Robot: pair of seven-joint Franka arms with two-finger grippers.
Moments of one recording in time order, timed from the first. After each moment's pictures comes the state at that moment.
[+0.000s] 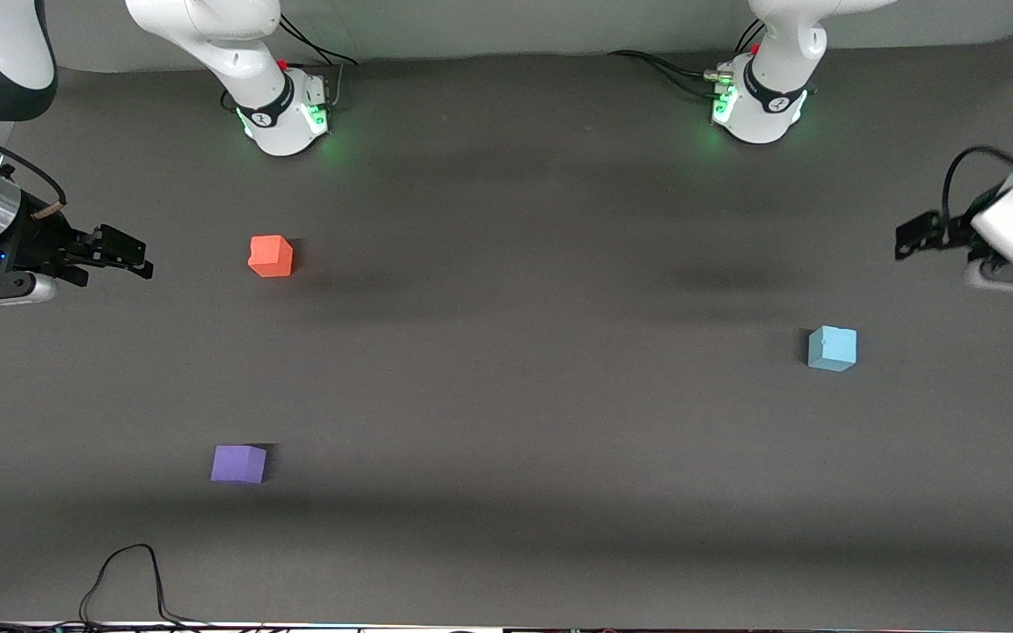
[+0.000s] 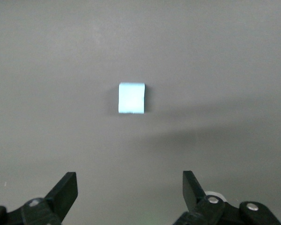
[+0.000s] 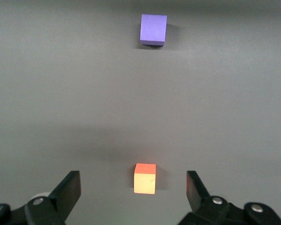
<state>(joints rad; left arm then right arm) 0.11 -0.03 -0.04 -1.95 0.02 1.84 0.22 -0.09 -0.05 0.07 -1.81 0.07 1.72 -0.07</state>
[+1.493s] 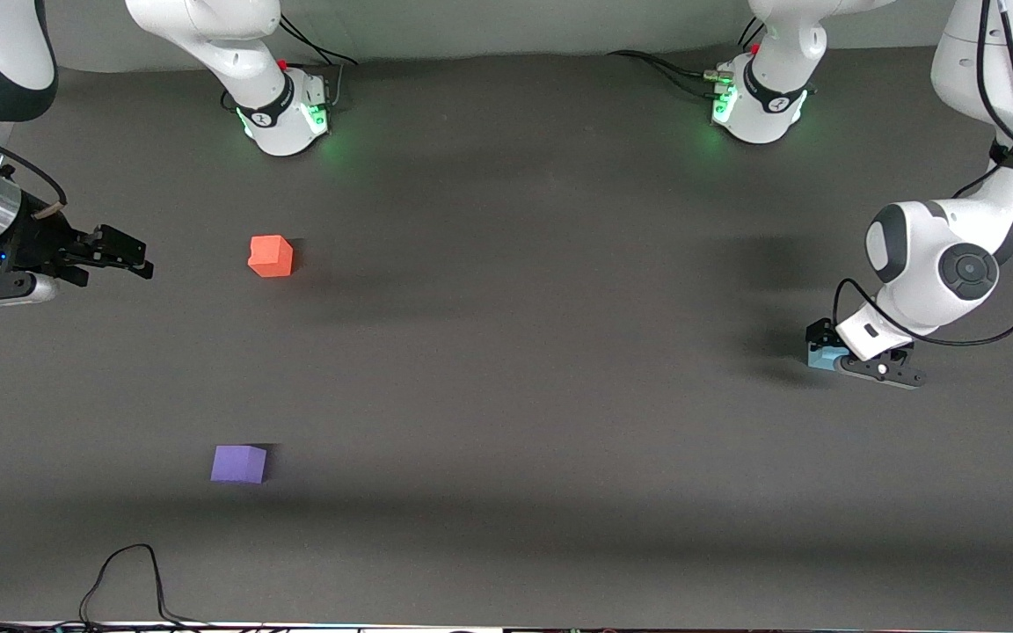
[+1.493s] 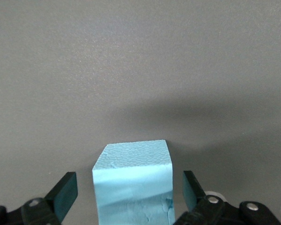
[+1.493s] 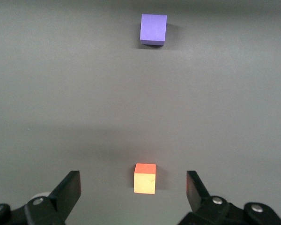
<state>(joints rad) 0.13 0.38 -0.04 -2.22 0.09 2.62 0.28 -0.09 -0.05 0.07 -1.81 0.07 1.72 -0.07</state>
